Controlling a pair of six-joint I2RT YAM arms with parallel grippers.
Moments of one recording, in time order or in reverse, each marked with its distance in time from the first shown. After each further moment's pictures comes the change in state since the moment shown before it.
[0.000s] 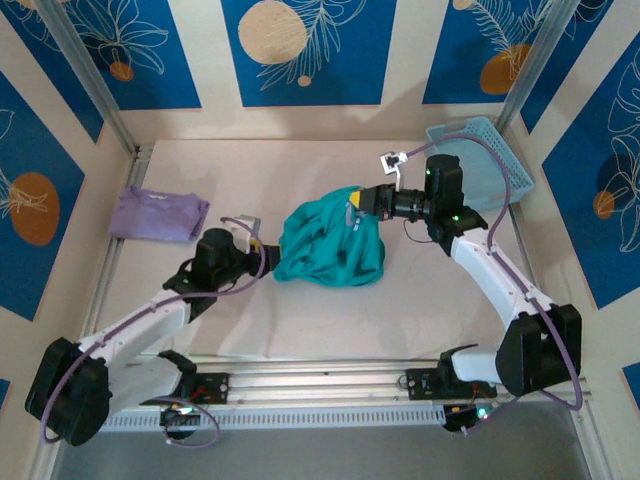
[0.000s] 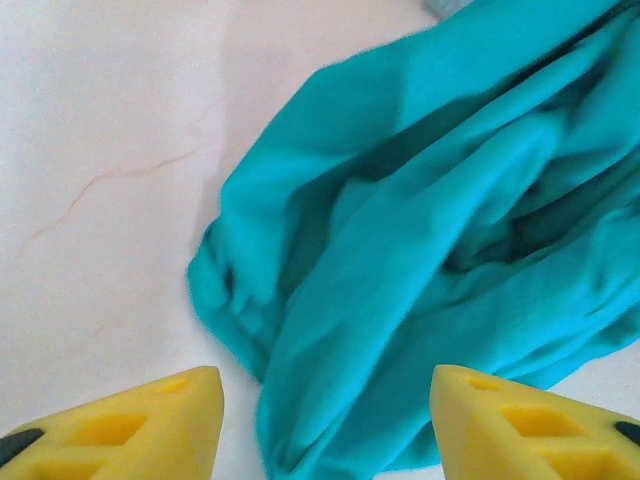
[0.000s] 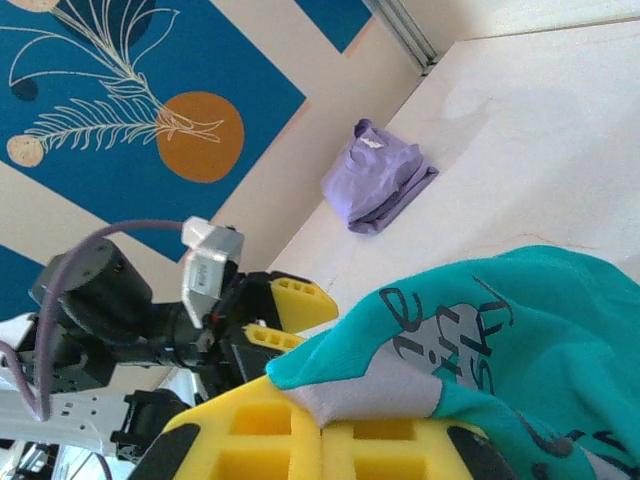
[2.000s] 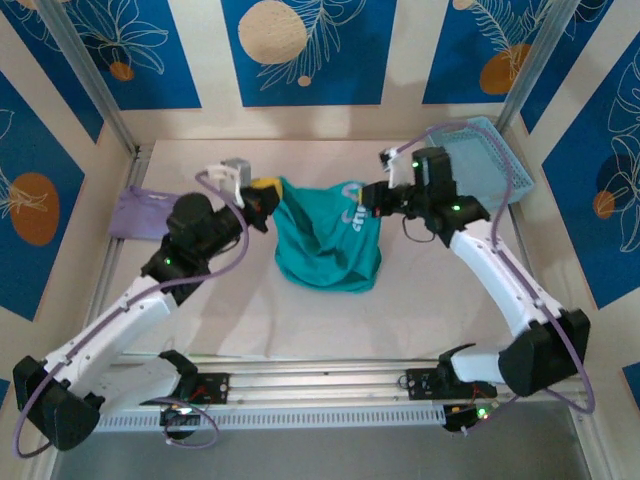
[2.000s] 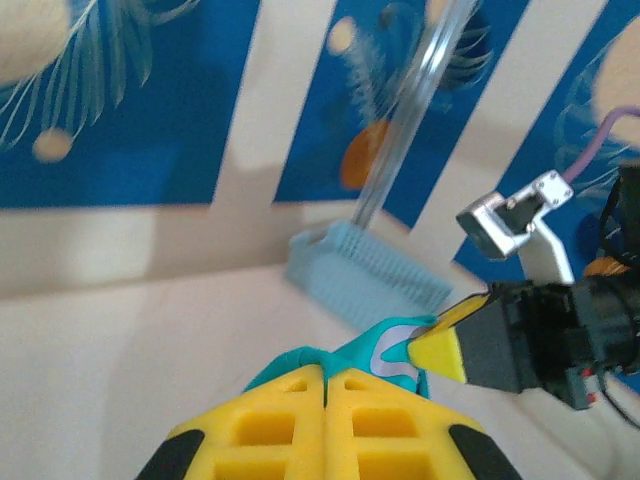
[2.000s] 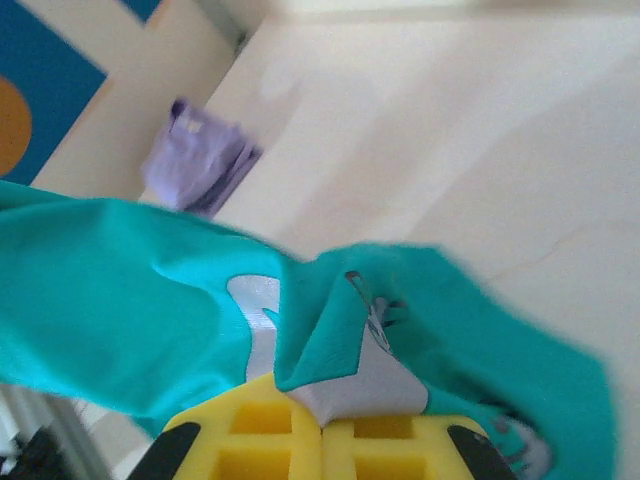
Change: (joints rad) left arm -0.082 -0.038 0.435 0.027 -0.027 -0.038; right arm 0.076 -0.029 0.224 -0.420 0.504 -0.189
